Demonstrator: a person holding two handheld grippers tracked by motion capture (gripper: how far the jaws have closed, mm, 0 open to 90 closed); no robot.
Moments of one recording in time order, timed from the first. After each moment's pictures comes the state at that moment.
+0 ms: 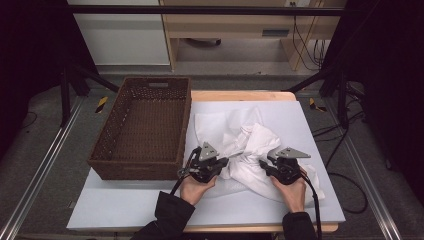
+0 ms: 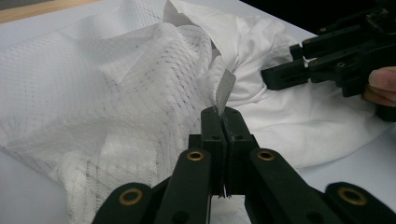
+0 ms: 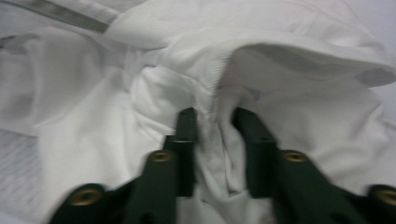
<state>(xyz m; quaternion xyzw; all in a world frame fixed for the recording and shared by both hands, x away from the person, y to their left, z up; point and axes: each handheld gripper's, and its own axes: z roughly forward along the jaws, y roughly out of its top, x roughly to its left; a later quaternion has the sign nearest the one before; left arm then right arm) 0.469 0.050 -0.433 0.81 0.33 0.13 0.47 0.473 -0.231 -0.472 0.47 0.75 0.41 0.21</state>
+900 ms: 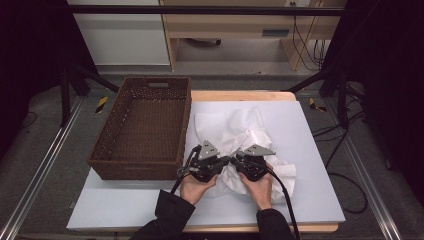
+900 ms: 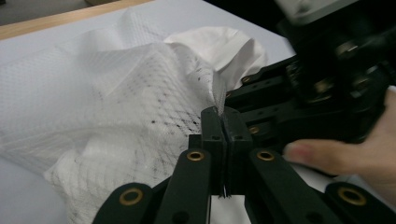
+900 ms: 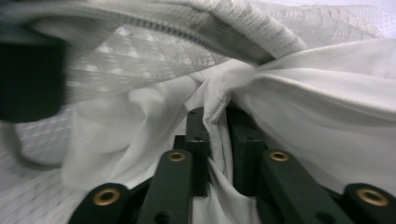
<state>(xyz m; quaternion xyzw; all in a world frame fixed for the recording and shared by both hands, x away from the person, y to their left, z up) 0.466 0.050 -0.422 0.80 0.32 0.13 0.48 0.489 -0.142 -0.476 0.42 0.76 0.46 0.19</state>
